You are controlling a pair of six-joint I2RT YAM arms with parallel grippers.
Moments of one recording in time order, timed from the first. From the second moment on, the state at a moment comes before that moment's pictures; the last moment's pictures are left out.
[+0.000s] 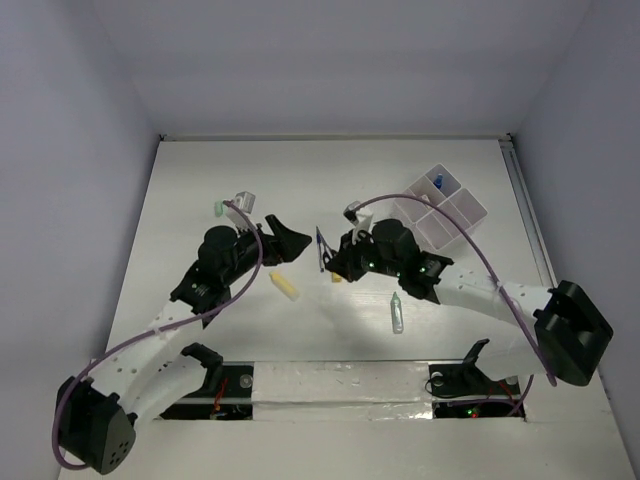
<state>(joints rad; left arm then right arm) -0.49 0.82 0.53 0.10 0.22 -0.74 0.81 1.33 0.76 0.17 -0.23 0.41</state>
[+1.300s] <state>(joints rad) -0.52 1.06 0.58 0.23 0.22 -0.80 1.09 1.38 0.90 0.08 0.19 0.03</state>
